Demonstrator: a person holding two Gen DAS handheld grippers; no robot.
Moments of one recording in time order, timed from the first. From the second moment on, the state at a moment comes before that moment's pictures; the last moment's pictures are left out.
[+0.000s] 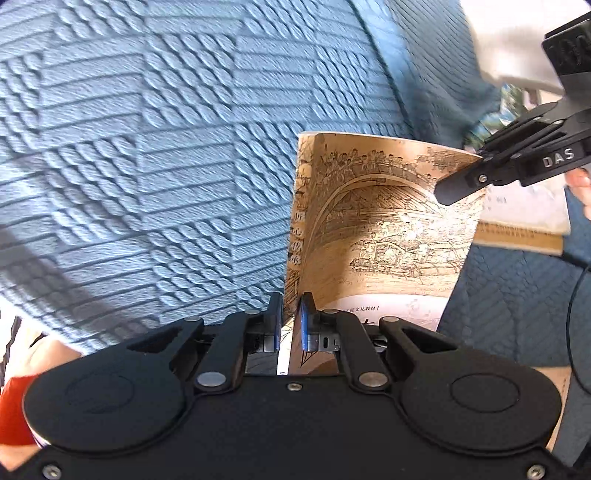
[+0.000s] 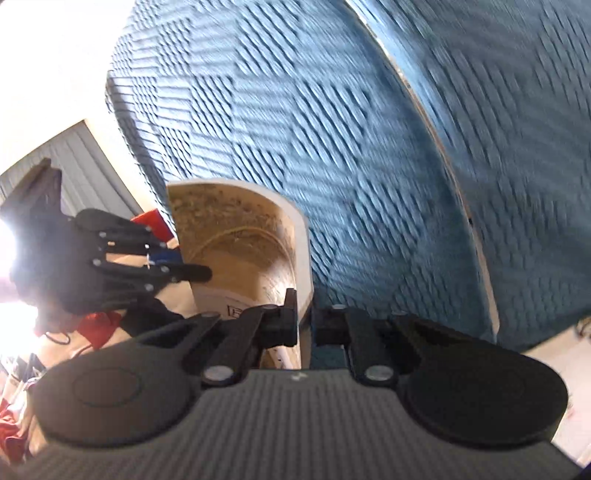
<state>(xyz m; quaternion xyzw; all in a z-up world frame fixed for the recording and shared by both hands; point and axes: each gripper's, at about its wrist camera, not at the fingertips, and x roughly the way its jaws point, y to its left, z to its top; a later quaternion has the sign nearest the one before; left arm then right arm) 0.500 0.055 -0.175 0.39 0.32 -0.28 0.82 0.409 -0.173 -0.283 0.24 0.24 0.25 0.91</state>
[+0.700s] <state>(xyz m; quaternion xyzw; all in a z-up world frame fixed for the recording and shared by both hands) 0.410 0.058 -0.110 0.23 0.34 -0.26 0.87 0.329 -0.198 -0.151 0.10 0.21 0.25 0.94</state>
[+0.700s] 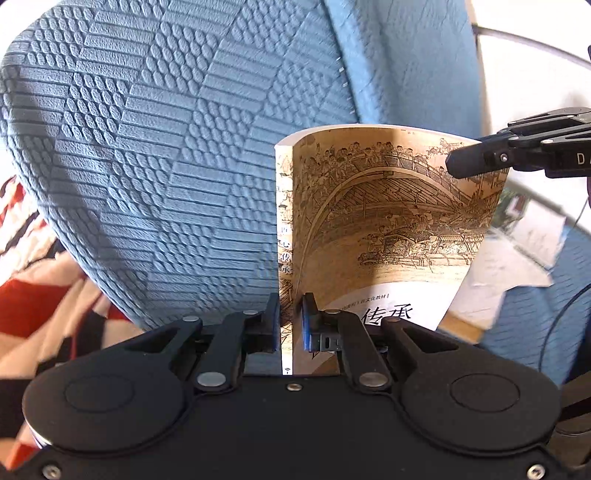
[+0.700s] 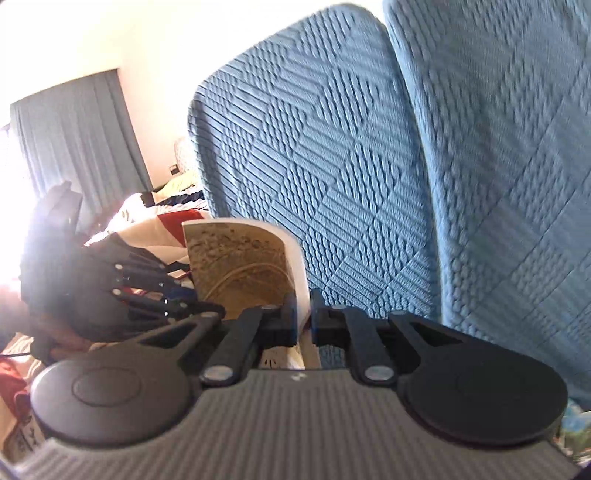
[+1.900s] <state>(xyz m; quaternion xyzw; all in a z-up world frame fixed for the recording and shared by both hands) 0.252 0.003 -0.152 0.09 0.48 -0.34 0.80 0.215 -0.240 -0.141 0.04 0.36 0.22 0.90</state>
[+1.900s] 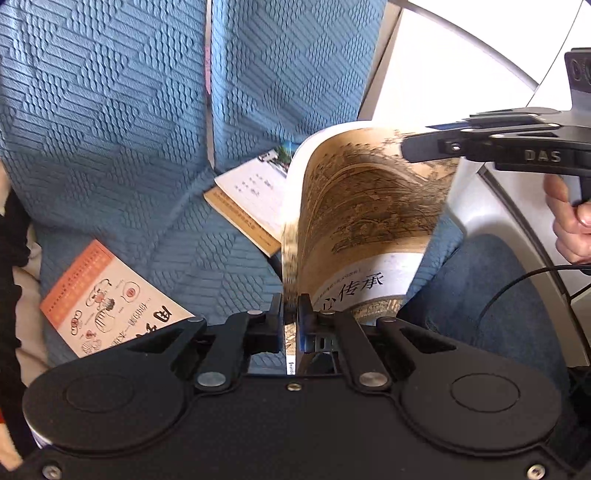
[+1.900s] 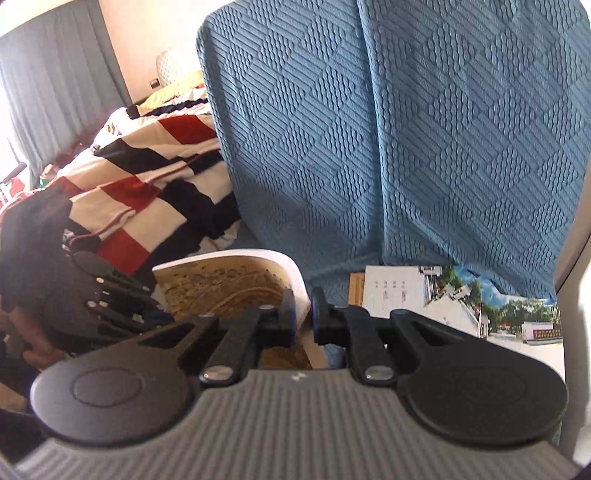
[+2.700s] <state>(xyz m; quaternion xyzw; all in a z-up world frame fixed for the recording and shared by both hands) 0.409 0.008 -0.255 0.01 0.55 -0.28 0.79 0.376 -0.206 -0.252 0.00 0.41 0.20 0.89</state>
